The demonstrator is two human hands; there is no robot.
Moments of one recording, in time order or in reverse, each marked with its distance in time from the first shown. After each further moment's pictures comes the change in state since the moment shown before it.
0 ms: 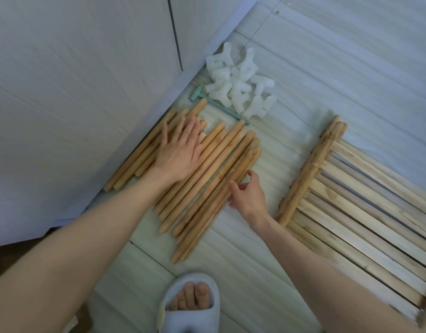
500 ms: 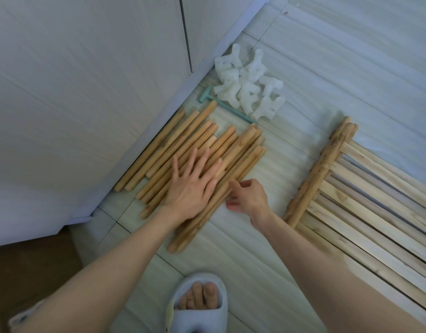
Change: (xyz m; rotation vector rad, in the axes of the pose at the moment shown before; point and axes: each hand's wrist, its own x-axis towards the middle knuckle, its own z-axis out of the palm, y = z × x) left_hand -0.064 0.022 0.029 -0.040 0.002 0.056; right_hand 0.006 -0.007 0.011 0.149 -0.078 0.242
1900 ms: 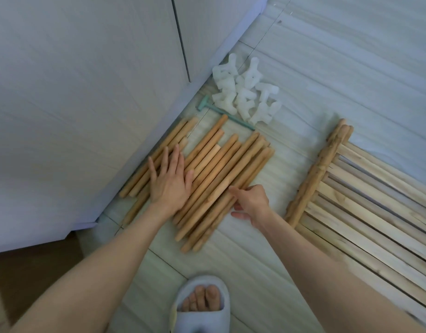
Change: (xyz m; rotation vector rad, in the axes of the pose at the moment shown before) left_hand 0.005 -0.031 -0.013 0.111 -0.052 -0.306; right_hand 0.004 -0.001 -0.004 0.010 0.032 0.112
